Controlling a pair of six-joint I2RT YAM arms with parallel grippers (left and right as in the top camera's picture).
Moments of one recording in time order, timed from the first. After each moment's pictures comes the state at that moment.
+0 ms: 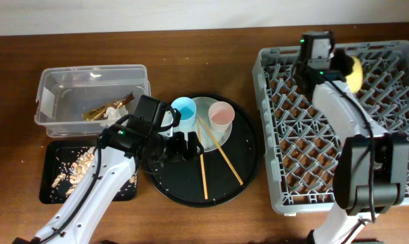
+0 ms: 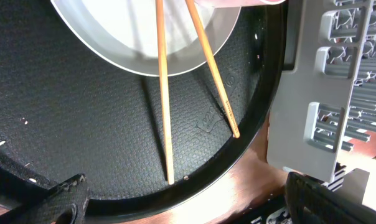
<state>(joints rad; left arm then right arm) -0.38 1.41 1.07 -0.87 0.40 -0.46 0.03 1.92 1.41 -0.25 0.92 -0.61</state>
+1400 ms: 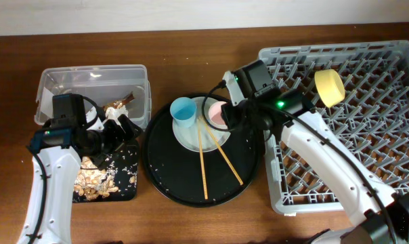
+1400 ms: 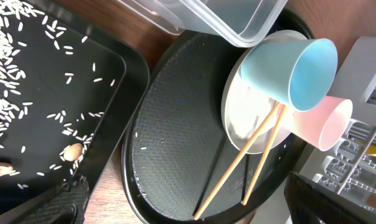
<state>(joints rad) 0.16 1.39 1.08 -0.97 0.44 -0.50 0.48 1.60 1.41 -0.85 -0.13 0.12</state>
